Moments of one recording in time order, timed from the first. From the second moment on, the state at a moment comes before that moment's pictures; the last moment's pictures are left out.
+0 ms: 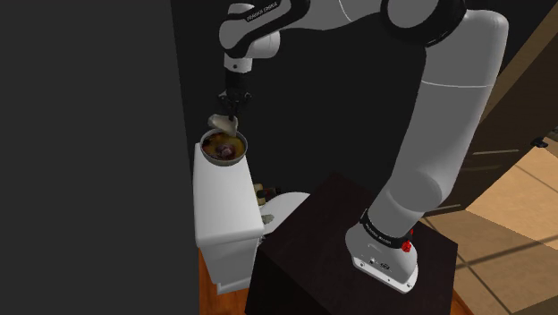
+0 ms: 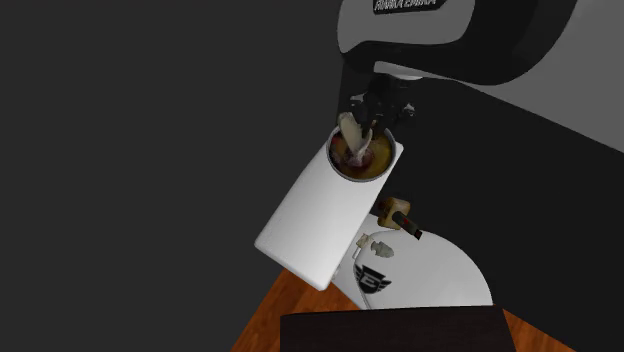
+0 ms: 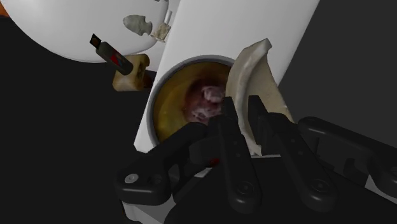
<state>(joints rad) -0.07 0.28 0.10 -1.88 0.11 2.08 0.13</state>
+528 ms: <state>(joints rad) -0.12 0.49 0.07 -1.57 0.09 1.97 0.07</state>
